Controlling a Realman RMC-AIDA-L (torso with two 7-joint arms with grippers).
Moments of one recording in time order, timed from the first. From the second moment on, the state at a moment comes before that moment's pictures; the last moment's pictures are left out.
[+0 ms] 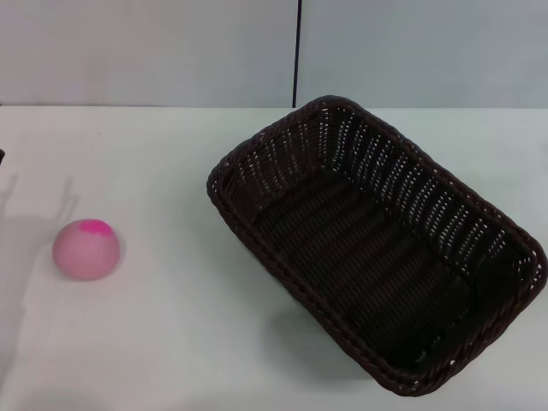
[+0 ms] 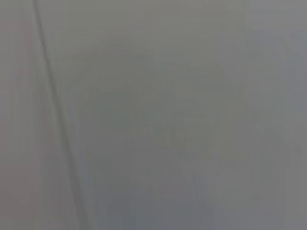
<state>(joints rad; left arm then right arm) -0.20 -2.07 -0.27 -0.16 1.74 1.67 -0.13 0.27 2.07 -0.40 -0.87 -1.61 -1.52 1.38</state>
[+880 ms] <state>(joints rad) -0.18 -2.07 -0.25 -0.16 1.74 1.67 -0.13 0.76 1.96 -0.75 -1.13 -2.50 -1.76 2.42</state>
